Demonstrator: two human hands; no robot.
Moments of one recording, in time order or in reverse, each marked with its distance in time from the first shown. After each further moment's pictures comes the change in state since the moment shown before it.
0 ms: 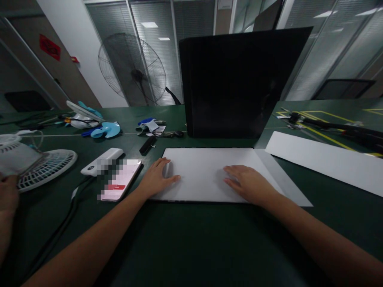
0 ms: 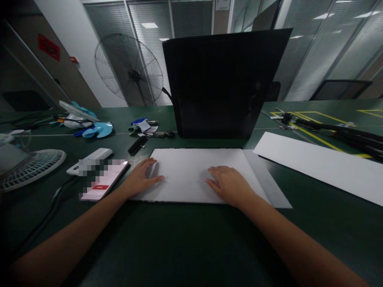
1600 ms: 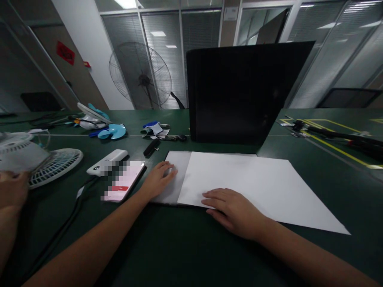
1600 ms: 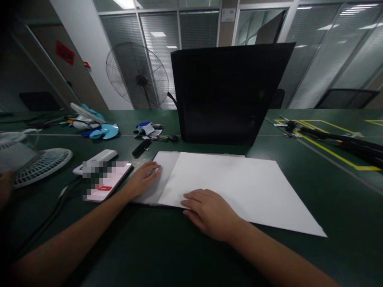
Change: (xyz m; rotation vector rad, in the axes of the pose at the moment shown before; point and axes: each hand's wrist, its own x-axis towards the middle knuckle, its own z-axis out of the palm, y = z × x) left_hand 0.003 -0.010 0.004 -0.106 0.106 0.065; right_hand -0.016 -0.062 -0.002 0.184 0.050 -0.498
